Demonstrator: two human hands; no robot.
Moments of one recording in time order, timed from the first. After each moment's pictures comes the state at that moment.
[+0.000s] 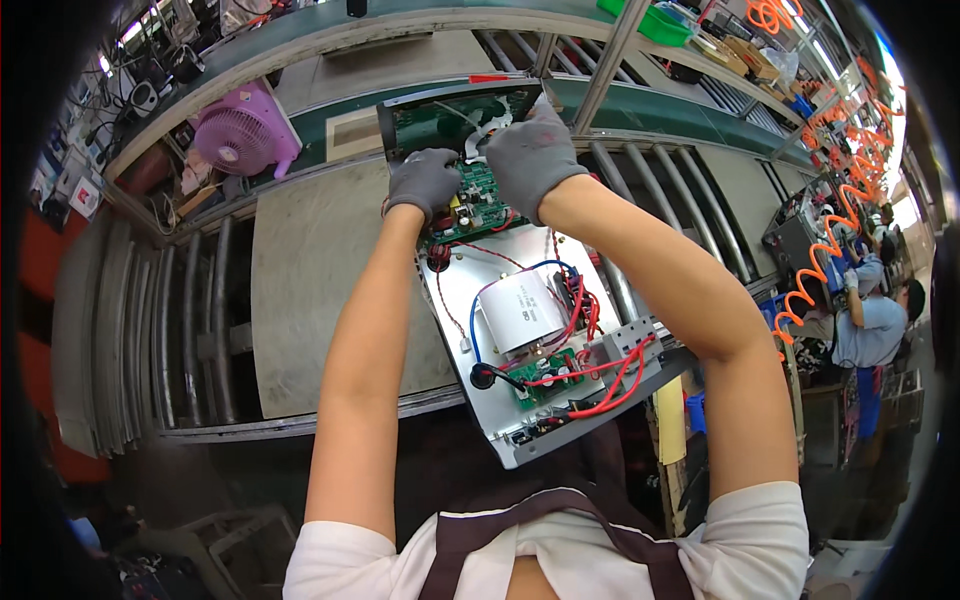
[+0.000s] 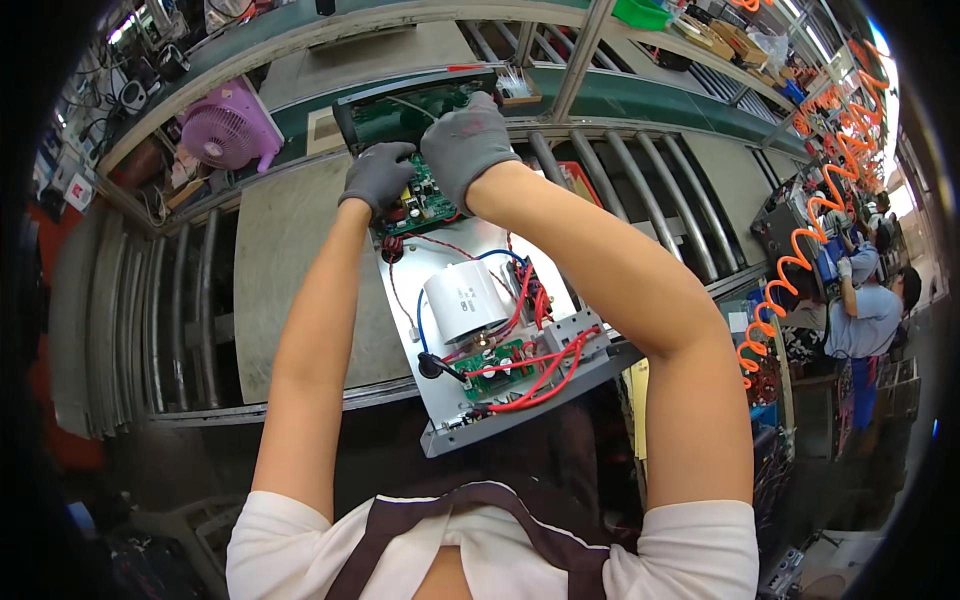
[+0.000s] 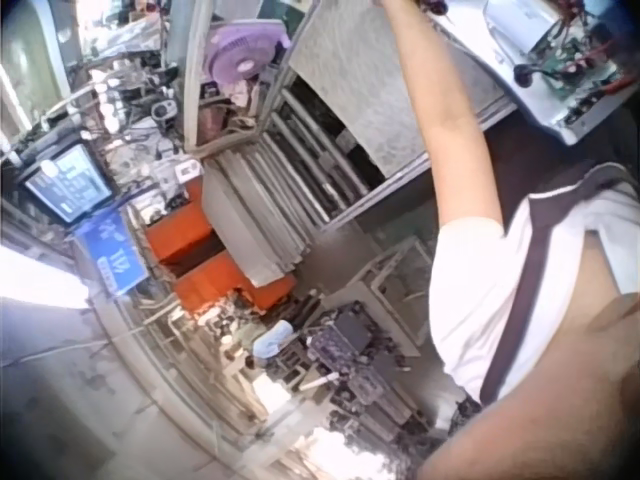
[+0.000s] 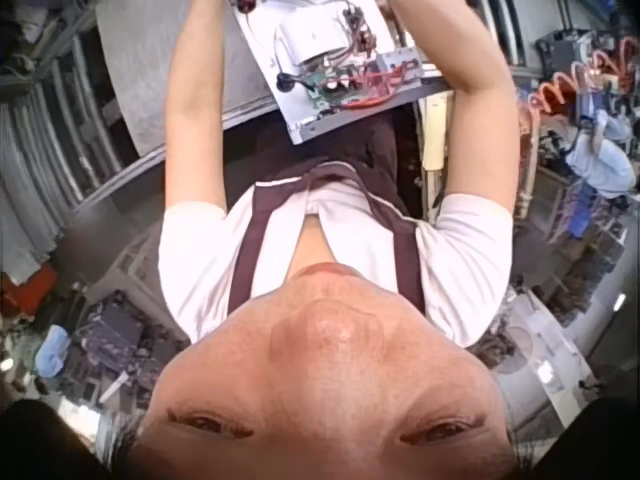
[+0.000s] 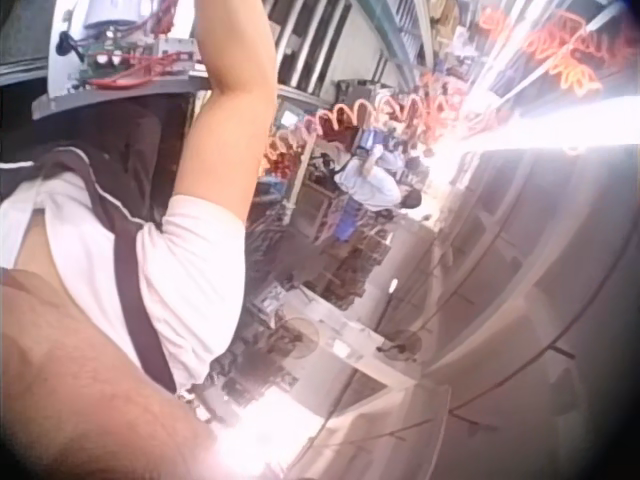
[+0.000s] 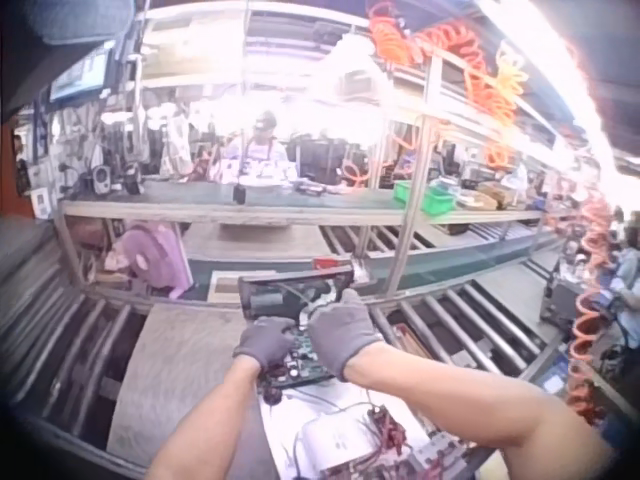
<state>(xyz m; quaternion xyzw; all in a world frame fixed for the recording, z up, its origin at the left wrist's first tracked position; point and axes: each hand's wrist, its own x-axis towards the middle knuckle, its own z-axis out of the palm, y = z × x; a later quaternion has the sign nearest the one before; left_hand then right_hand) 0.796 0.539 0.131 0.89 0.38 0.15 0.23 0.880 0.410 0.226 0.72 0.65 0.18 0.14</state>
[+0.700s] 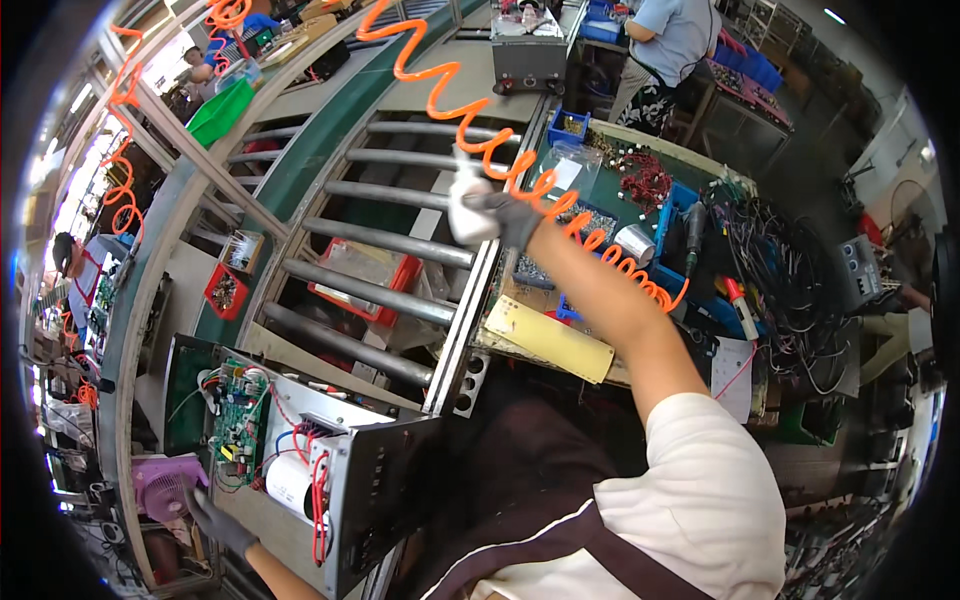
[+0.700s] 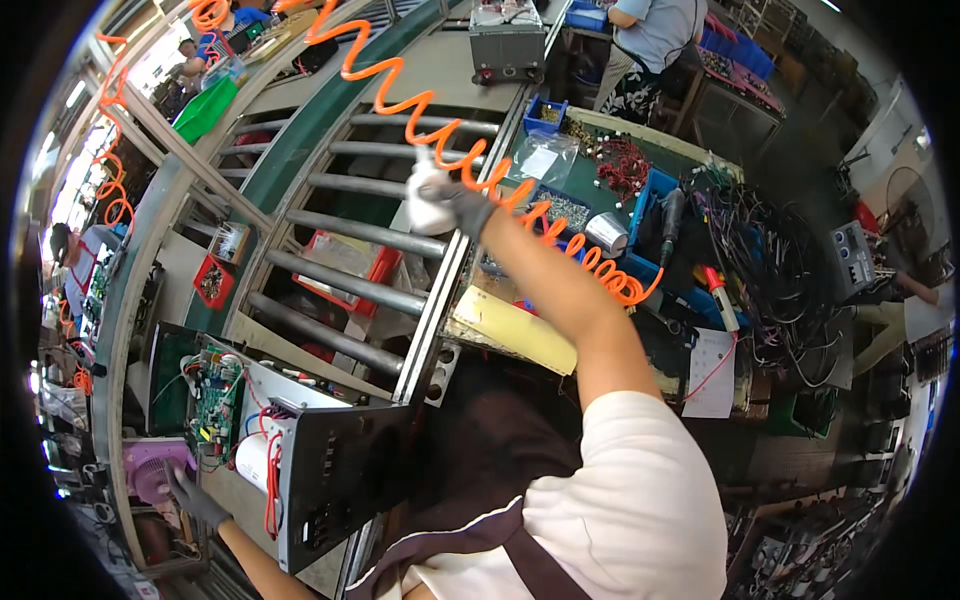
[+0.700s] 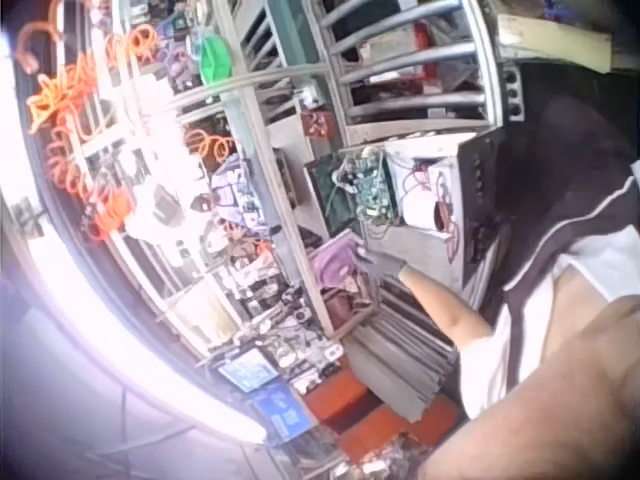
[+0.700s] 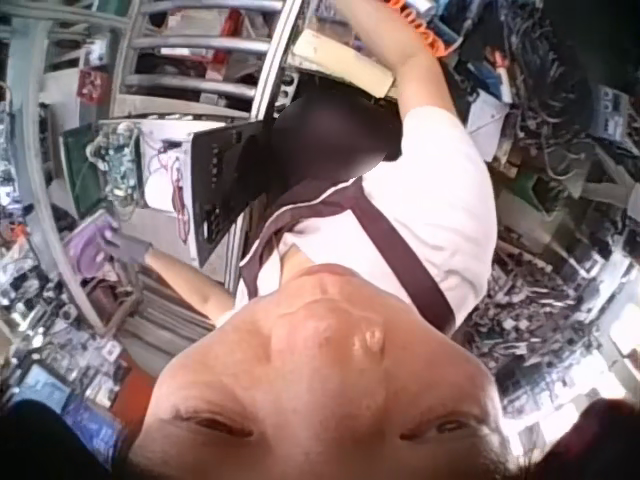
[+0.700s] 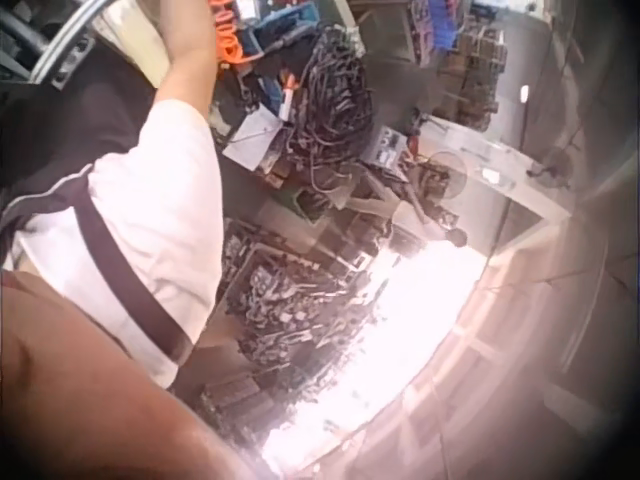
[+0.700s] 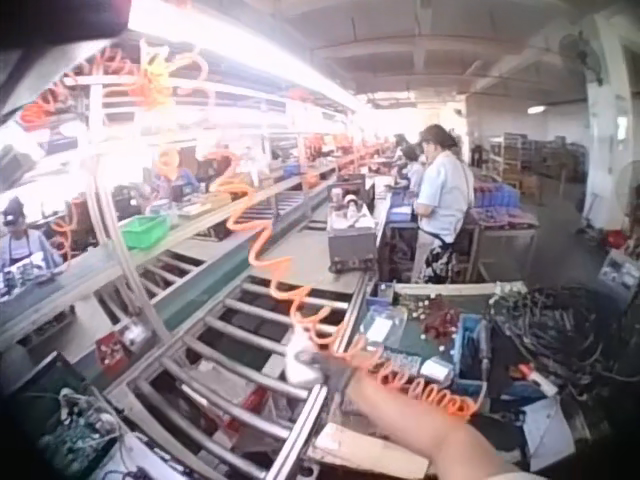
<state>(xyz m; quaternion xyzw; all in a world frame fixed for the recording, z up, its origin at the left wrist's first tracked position) 0.708 0.521 0.132 0.79 0.33 0.46 0.24 1.148 0.001 0.050 0.38 0.10 -0.31 -0.87</state>
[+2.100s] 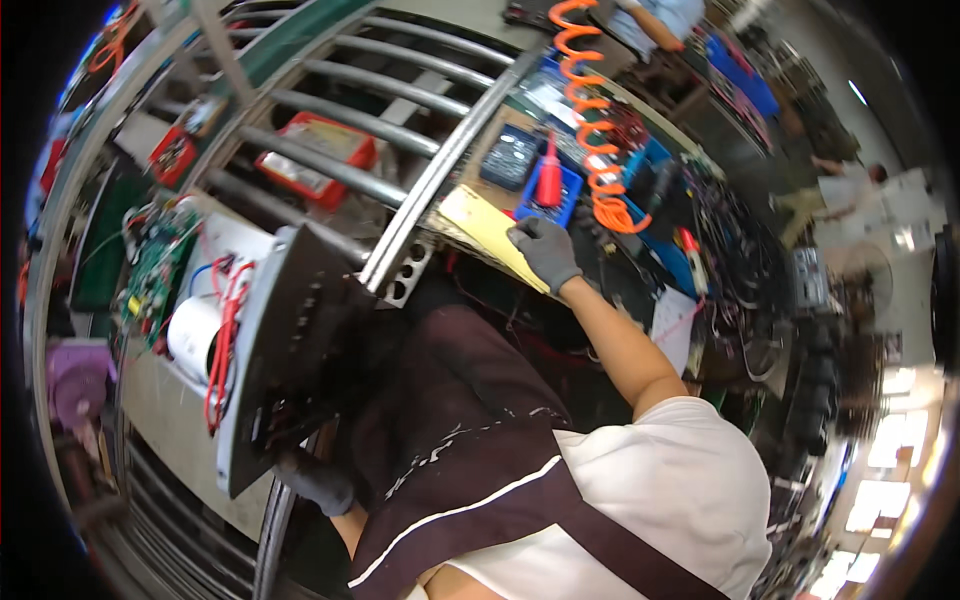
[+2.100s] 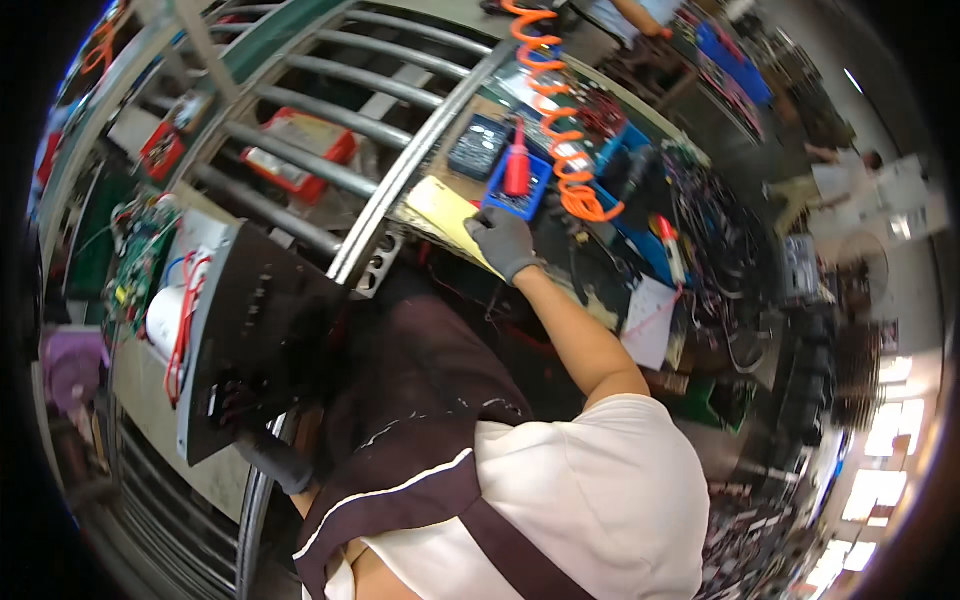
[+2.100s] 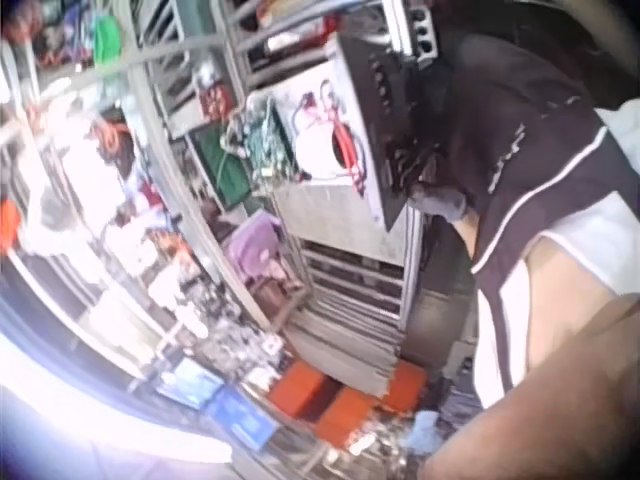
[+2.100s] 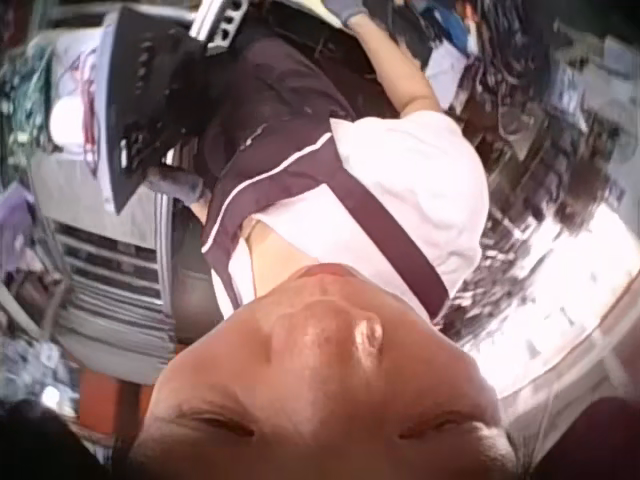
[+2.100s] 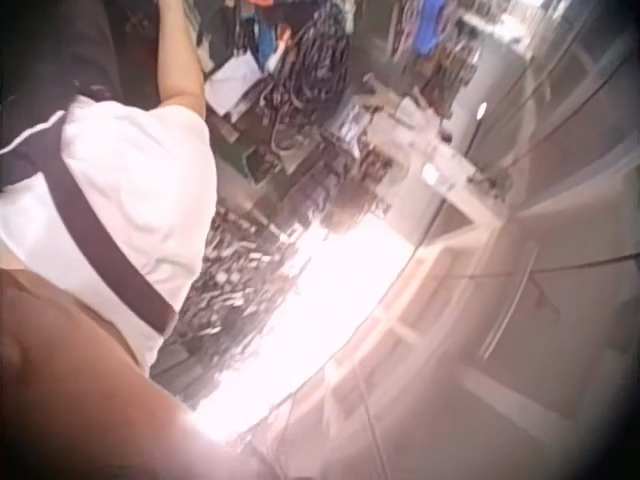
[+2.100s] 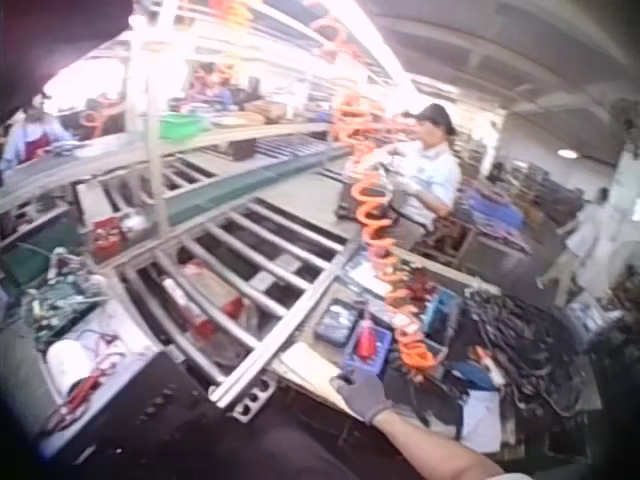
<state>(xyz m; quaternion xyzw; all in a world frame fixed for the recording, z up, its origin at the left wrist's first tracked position) 0.639 0.235 0.051 0.62 0.27 0.37 0.64 0.908 -0.070 0.002 0.93 0.01 -0.03 -0.37</state>
